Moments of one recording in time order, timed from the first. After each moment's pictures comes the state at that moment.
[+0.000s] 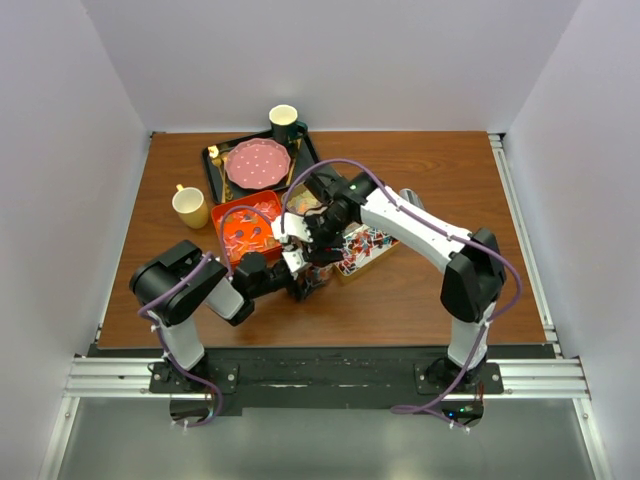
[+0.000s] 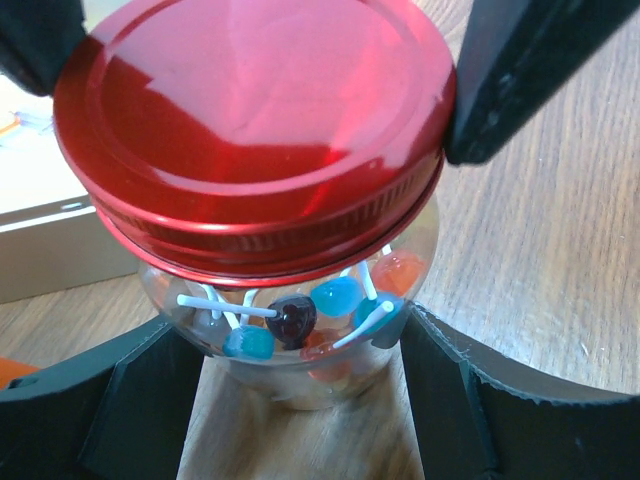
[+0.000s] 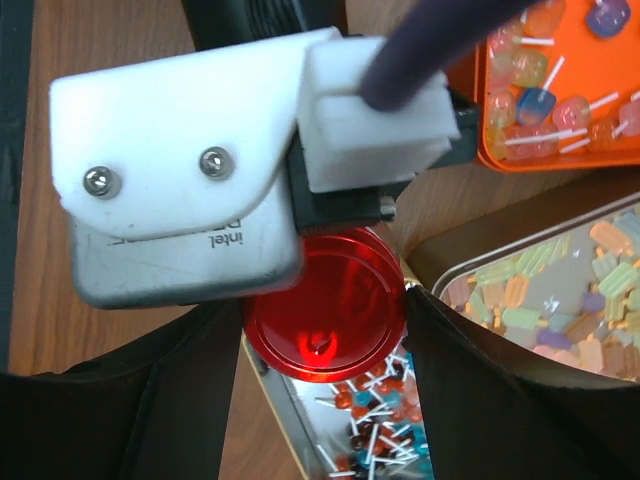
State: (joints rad) left arm -0.62 1.79 0.31 1.24 0.44 0.16; right arm 0.78 1.89 1.71 -1.06 -0.41 -1.03
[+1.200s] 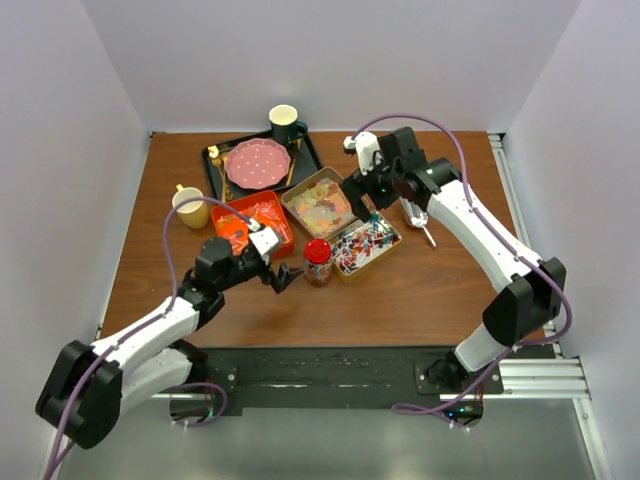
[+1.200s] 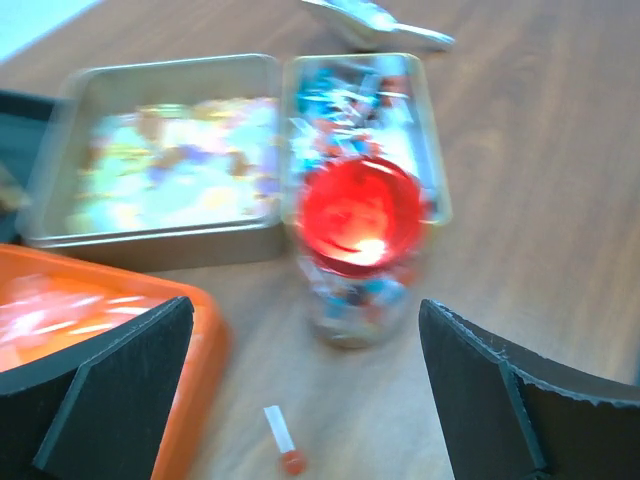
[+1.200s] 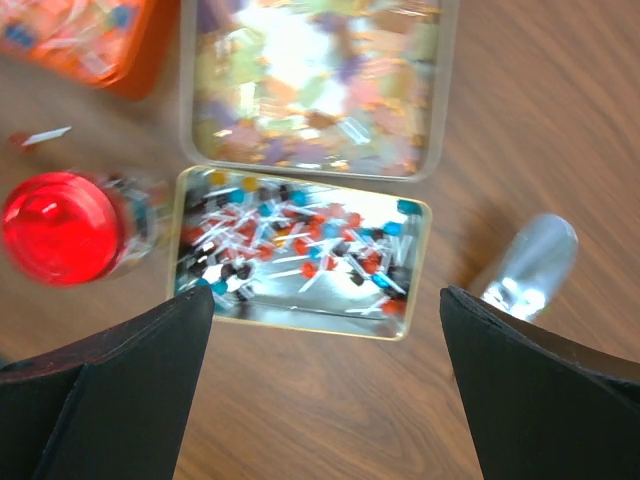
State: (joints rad) left arm -0.49 1.00 0.37 0.41 0.45 0.13; right arm 0.51 1.60 1.59 -0.81 -0.09 -0.23
